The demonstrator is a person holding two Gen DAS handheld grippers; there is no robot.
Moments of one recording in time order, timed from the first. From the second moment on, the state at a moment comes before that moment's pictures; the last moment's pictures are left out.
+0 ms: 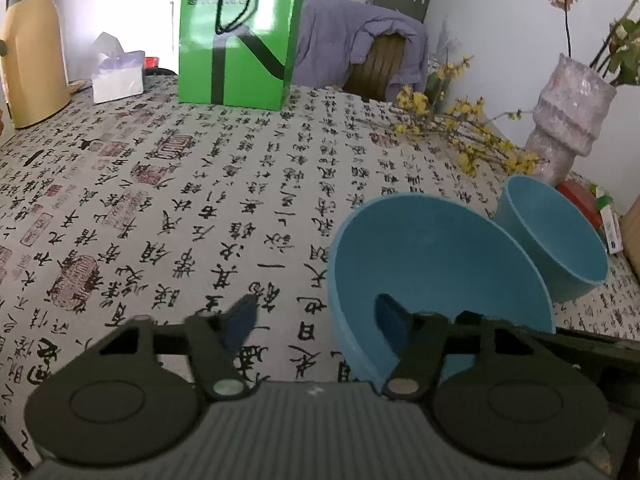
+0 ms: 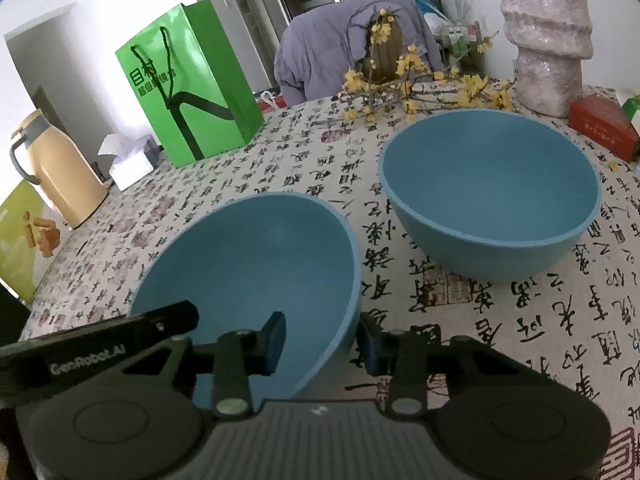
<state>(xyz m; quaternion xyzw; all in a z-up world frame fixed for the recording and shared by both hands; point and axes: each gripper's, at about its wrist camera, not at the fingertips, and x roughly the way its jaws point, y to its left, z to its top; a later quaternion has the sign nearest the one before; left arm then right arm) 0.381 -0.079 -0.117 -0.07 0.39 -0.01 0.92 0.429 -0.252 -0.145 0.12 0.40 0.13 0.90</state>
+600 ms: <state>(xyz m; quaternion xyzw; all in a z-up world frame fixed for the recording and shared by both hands) 0.381 -0.090 -0.124 -0.07 0.41 -0.02 0.91 0.431 -0.255 -0.150 0.13 0.41 0.12 0.90</state>
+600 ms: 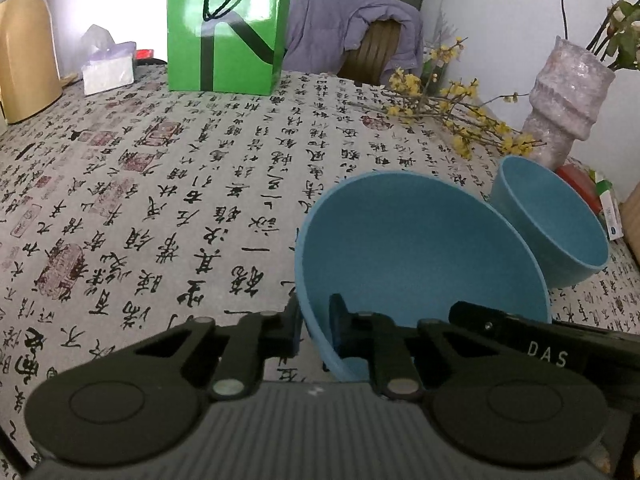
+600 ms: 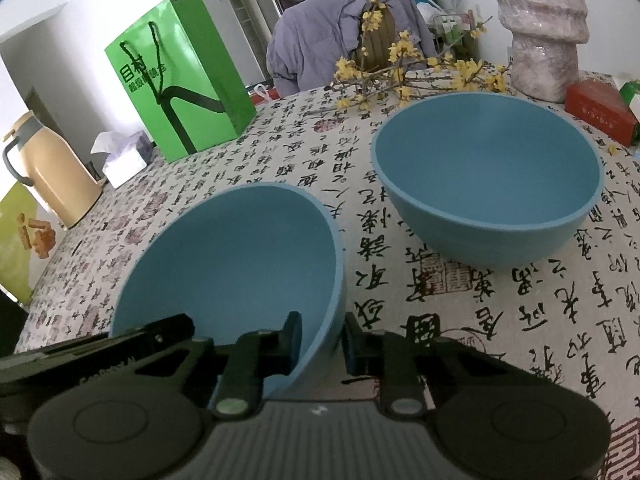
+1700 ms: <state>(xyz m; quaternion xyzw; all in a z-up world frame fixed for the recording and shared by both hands) 0.377 -0.089 -0.117 -0.06 0.40 -0.01 0.91 0.426 -0.255 -0.146 0.14 0.40 0.13 0.90</state>
